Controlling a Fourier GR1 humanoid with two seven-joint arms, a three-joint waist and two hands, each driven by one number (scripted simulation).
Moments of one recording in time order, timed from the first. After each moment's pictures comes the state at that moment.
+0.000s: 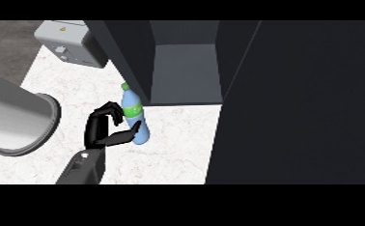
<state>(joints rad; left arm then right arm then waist) -0.35 0.09 0.11 -0.60 0.07 0.10 -0.93 0.05 -0.23 0.63 -2.43 0.16 -0.33 0.37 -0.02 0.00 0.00</state>
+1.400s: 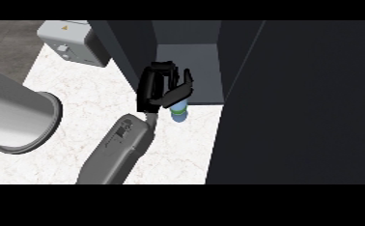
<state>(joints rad) -0.56 0.00 -0.34 -1.07 0.32 0.41 -0.37 0.12 -0.26 0.66 -2.46 0.15 -0.38 0.33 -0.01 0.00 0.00</state>
